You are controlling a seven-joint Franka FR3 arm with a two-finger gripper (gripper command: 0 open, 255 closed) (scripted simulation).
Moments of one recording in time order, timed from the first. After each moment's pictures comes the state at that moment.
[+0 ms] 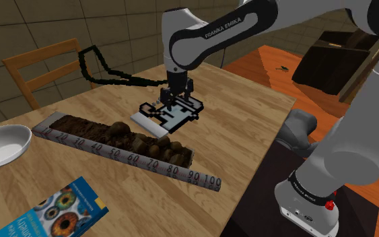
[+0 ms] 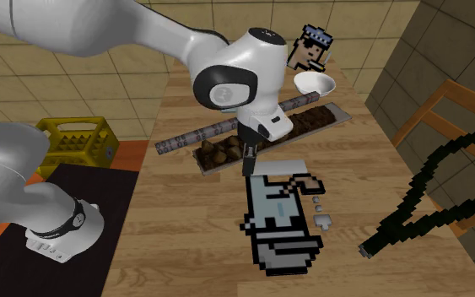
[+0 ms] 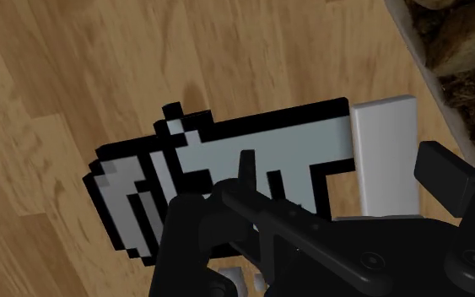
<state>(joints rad) 0.09 0.13 0.26 -2.04 -0.06 2.09 0.36</state>
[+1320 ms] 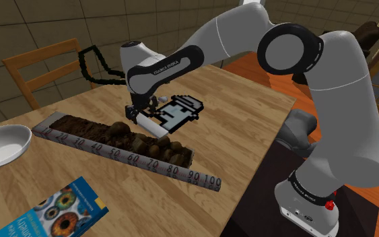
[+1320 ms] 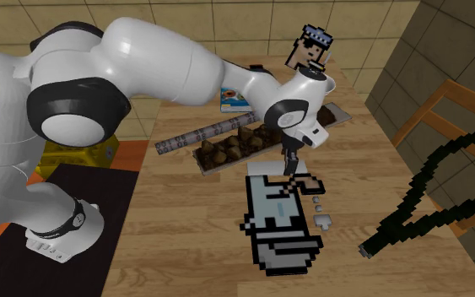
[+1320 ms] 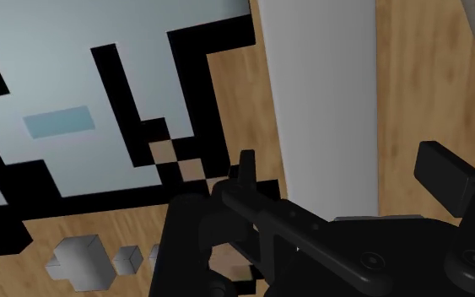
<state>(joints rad) 0.23 0.71 0.23 -1.47 -0.21 2.12 0.46</state>
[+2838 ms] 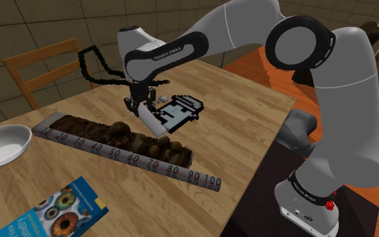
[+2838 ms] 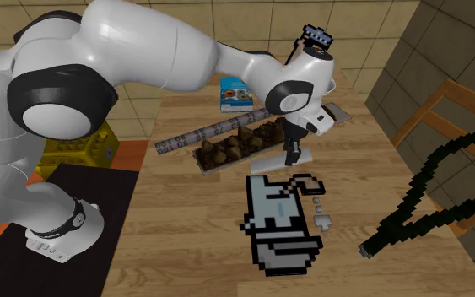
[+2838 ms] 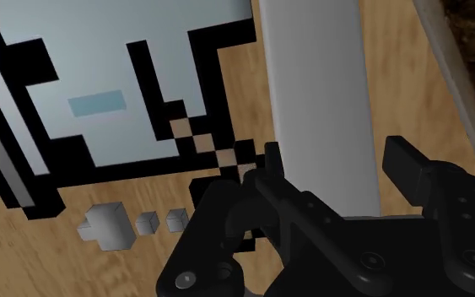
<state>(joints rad) 0.23 0.65 0.25 -1.45 -0.19 2.04 0.45</state>
